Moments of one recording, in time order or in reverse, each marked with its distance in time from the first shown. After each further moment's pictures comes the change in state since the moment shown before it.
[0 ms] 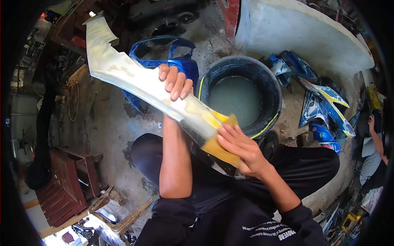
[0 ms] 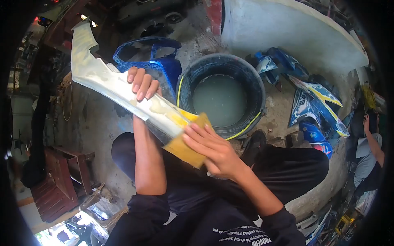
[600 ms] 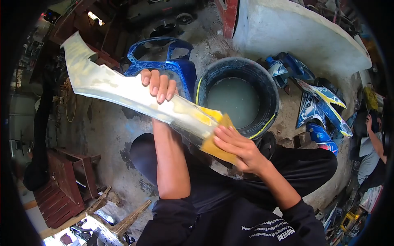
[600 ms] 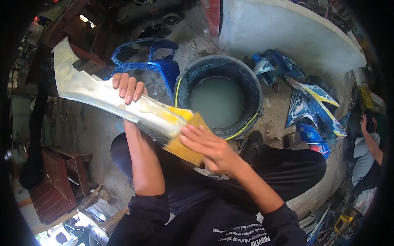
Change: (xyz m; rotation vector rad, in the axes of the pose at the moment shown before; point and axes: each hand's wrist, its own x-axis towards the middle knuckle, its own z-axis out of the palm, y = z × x) left_hand -0.002 0.025 0.007 0.162 -0.037 0.105; right_hand 0.011 0.007 0.001 0.093 0.011 -0.072
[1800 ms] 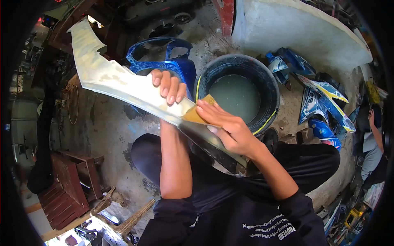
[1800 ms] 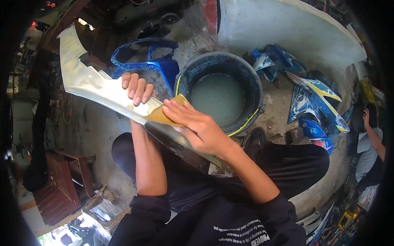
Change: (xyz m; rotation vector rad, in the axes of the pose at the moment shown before) left_hand -0.006 -0.019 0.003 -0.077 -0.018 -0.104; right_hand 0.047 0.009 0.006 0.148 0.099 0.033
